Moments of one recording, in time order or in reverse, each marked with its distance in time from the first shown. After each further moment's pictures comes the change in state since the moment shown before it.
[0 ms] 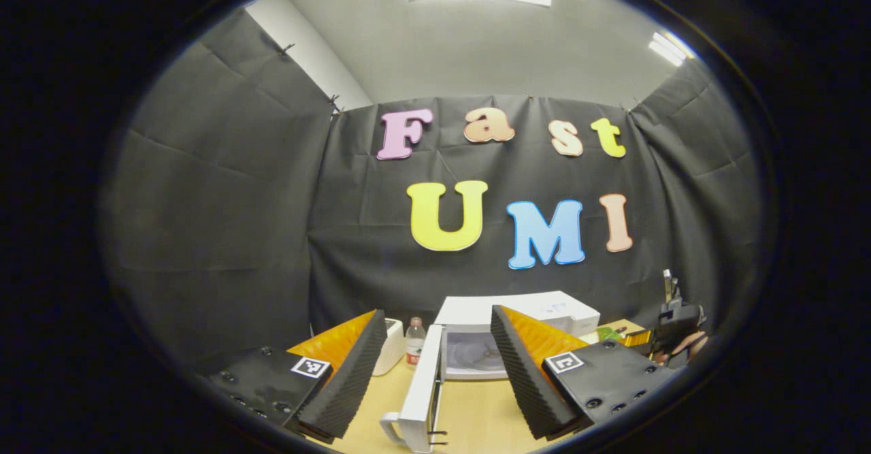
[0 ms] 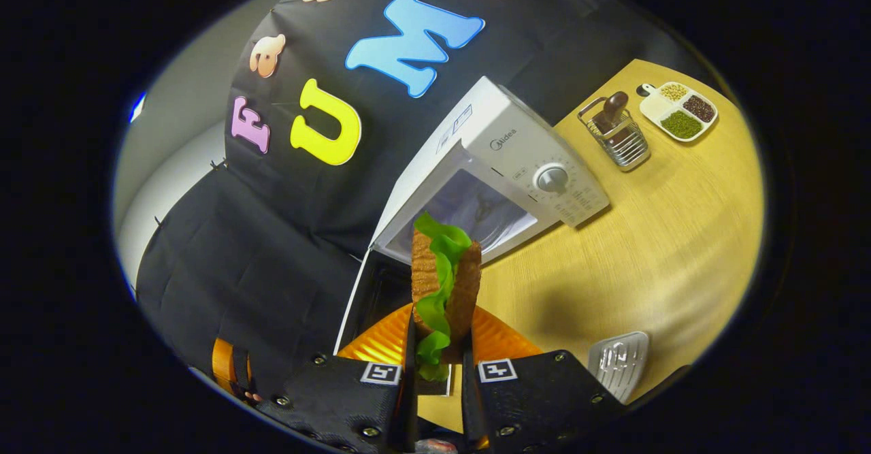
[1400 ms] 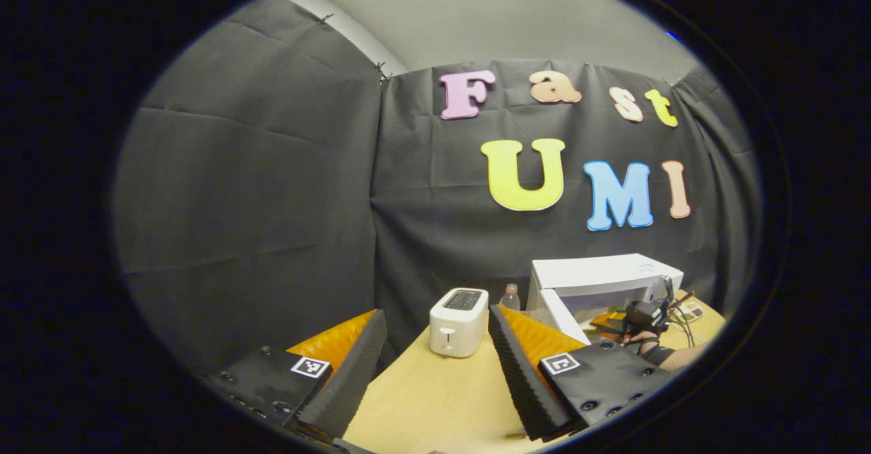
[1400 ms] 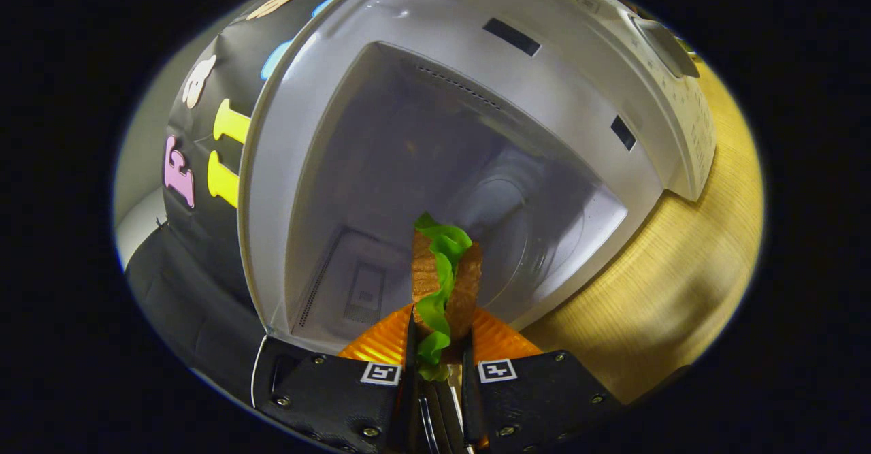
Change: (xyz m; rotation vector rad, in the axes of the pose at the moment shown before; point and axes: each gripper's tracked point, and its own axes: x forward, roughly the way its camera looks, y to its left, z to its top) left arm 0.025 0.200 -0.076 0.024 0.163 0.171; right arm 0.259 -0.051 0.031 0.194 -0.294 -0.130
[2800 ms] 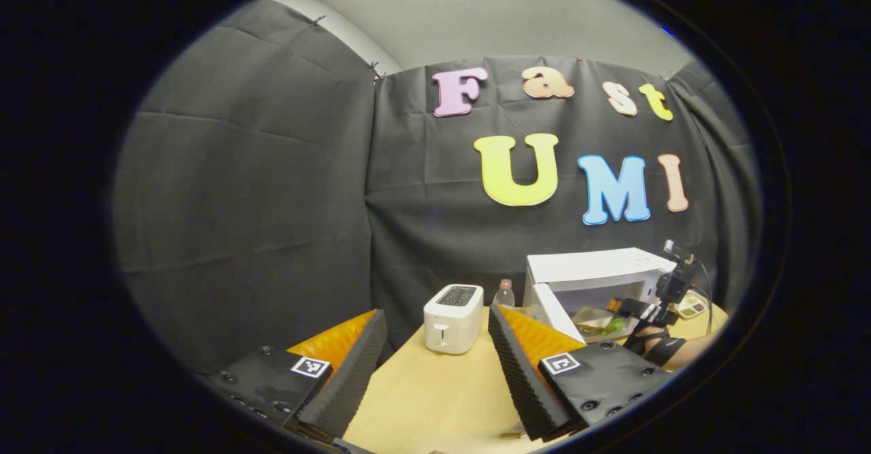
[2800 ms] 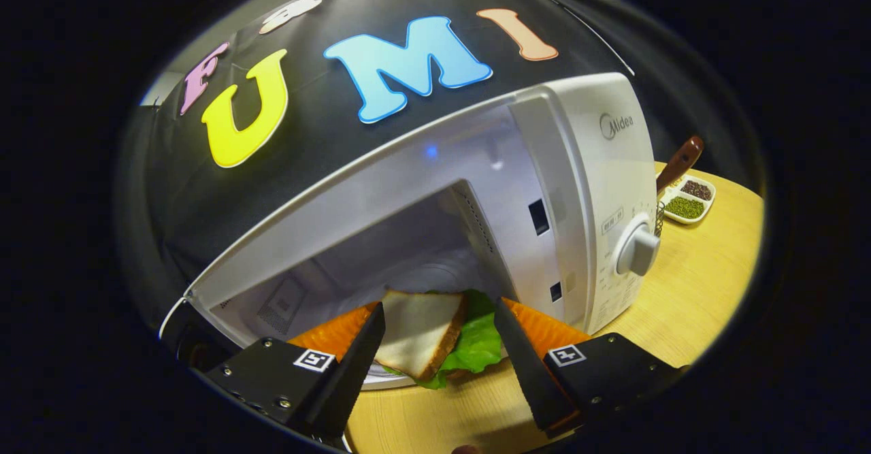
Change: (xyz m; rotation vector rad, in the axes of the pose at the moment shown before) left arm -0.004 -0.028 -0.001 0.021 0.003 -0.012; right arm -0.051 -0.008 0.070 -0.547 -0.255 -0.259
